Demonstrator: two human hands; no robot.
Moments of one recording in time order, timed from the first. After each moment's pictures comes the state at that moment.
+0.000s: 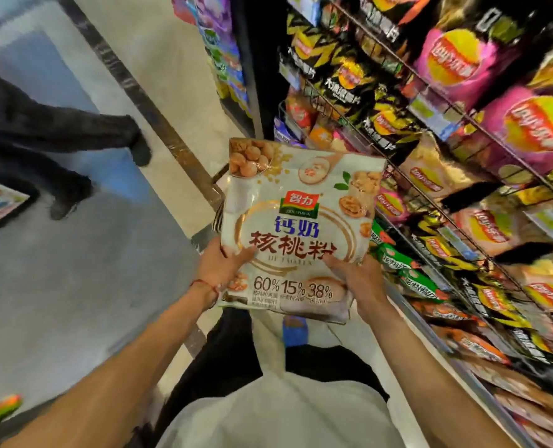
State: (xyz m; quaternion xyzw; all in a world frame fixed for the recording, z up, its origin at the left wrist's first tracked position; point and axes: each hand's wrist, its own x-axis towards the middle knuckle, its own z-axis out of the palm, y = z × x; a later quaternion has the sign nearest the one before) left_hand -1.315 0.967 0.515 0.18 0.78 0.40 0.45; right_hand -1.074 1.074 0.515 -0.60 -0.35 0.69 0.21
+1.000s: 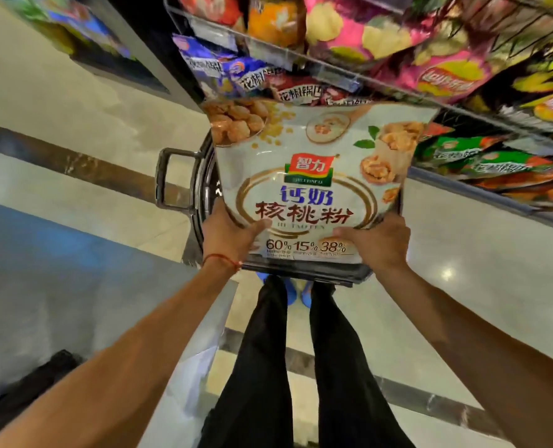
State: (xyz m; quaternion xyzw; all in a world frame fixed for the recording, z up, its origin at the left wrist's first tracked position) left_hand -1.458 1.133 0.267 0.39 0.77 0.17 0.48; right_hand -1.203 1.109 0.278 -0.83 -0.29 0.43 0.18
